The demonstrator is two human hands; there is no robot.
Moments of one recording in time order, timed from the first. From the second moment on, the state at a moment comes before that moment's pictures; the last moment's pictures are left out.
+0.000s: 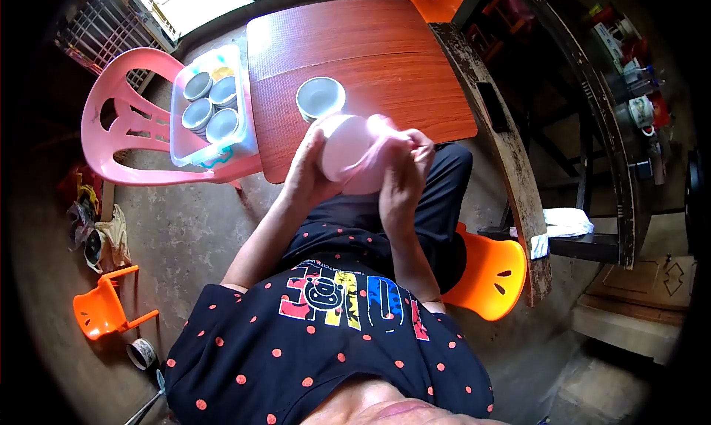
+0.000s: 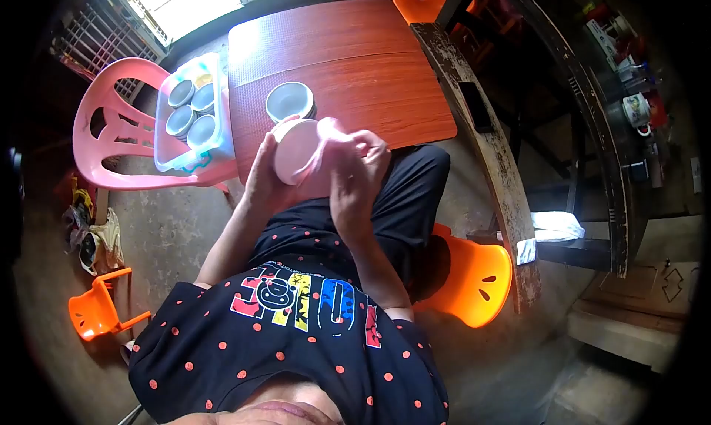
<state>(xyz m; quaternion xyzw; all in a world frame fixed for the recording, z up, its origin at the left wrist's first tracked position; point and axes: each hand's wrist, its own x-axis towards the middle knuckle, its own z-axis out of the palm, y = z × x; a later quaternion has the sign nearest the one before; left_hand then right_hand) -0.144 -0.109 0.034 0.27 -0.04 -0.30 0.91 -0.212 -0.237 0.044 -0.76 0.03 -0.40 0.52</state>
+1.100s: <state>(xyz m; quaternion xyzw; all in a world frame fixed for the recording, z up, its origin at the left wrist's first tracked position) -0.126 -0.134 0.038 0.62 -0.18 -0.08 0.76 -0.193 -0.247 0.046 -0.21 0.15 -0.02 0.97</state>
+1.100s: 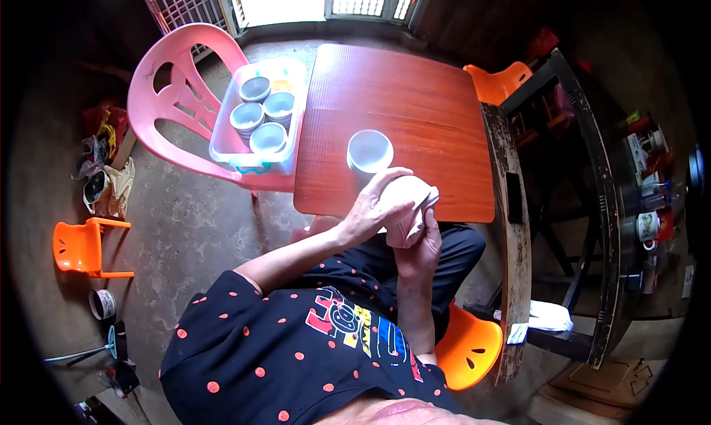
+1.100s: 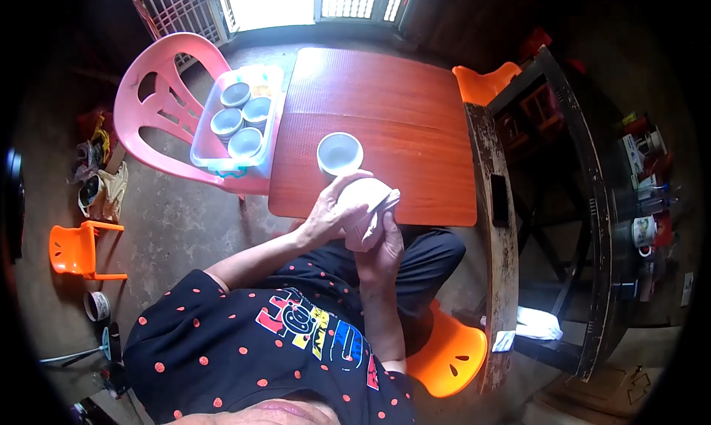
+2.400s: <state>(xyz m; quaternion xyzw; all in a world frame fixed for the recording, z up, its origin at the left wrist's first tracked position) -0.064 -0.188 0.026 0.41 0.04 -0.49 0.77 -0.191 -0.302 0.009 -0.93 -0.16 -0.20 0.26</state>
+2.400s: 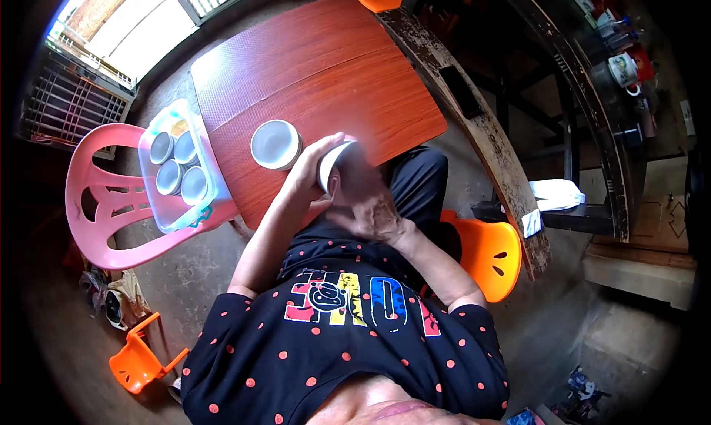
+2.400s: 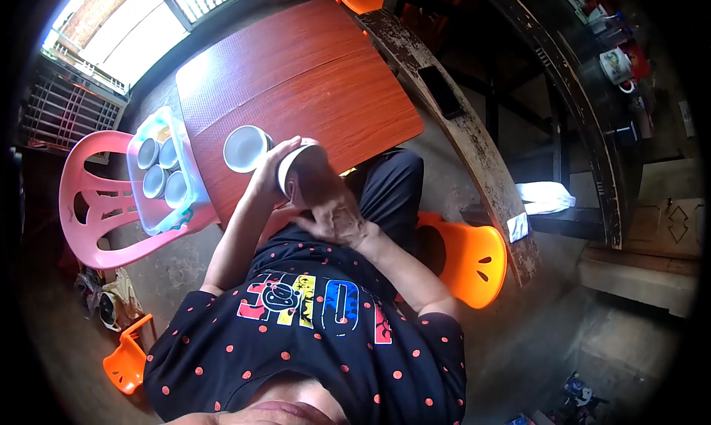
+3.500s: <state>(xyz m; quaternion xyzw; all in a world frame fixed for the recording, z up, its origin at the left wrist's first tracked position) -0.063 -0.206 0.017 0.62 -0.33 -0.25 0.67 -0.195 -0.278 0.011 -0.90 -0.03 -0.31 0.32</state>
